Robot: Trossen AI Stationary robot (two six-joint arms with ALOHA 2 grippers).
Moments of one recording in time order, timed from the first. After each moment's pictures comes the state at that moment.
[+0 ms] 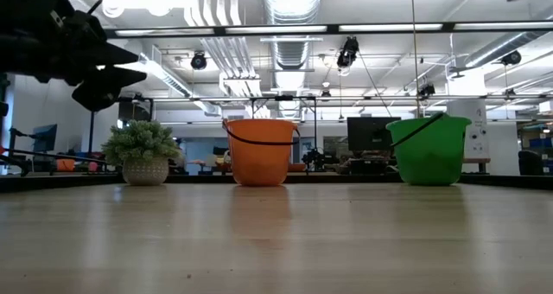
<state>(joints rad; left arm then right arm) 0.27 0.09 0.09 -0.07 0.20 -0.39 -0.36 0.30 0.92 -0.66 -0.06 0.30</state>
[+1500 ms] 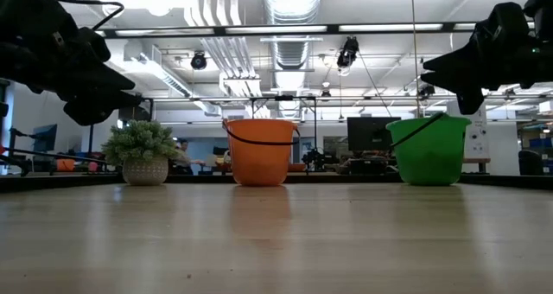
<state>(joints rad) 0.27 0.11 0.09 -0.22 0.18 -0.40 -0.36 0.04 0.01 0.03 -0.13 0.36</state>
